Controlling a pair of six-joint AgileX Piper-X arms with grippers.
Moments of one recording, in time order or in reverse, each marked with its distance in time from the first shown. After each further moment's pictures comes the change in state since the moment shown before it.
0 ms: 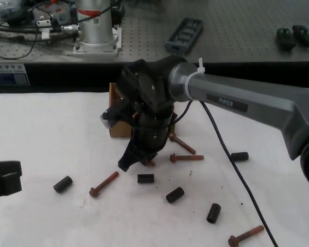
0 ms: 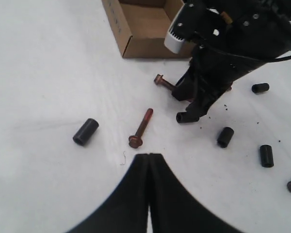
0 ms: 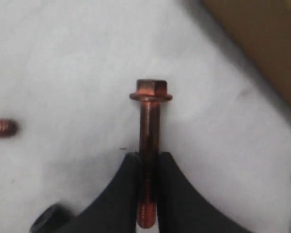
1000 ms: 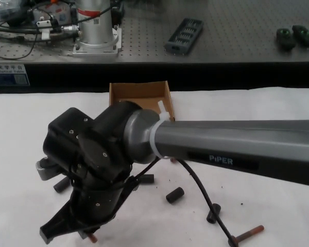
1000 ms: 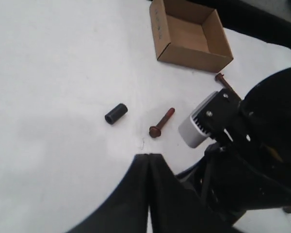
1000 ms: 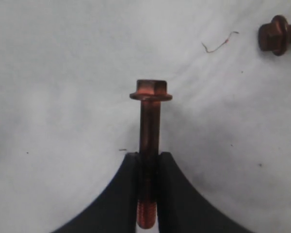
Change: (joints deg) left arm 3.9 -11.7 -2.9 16.4 -4.7 -8.2; right arm 18.8 -13.5 18.6 -8.7 -11.3 29.0
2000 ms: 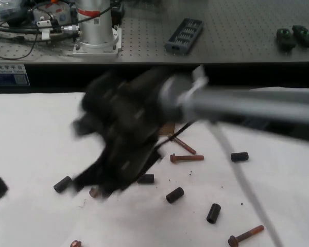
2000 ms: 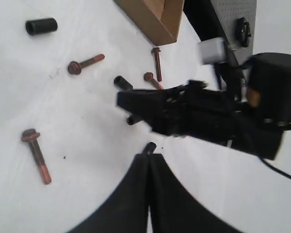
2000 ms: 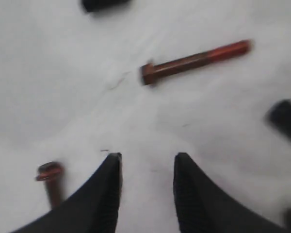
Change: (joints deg) left arm -2.5 3.0 0.4 -1.5 15.0 -36.1; right arm -16.2 -9.9 3.1 0.4 3.8 -1.8
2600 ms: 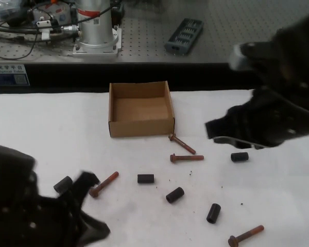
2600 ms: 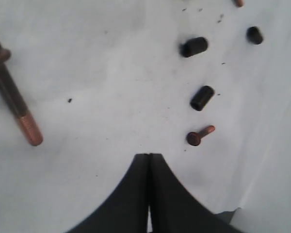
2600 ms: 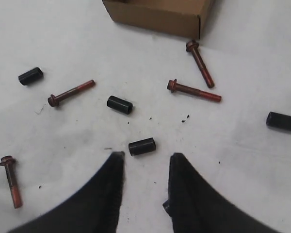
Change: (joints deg) left arm -23.9 31.6 3.5 -22.4 -6.6 -16.0; right arm -9.8 -41.4 36.5 -16.5 0.3 -0.4
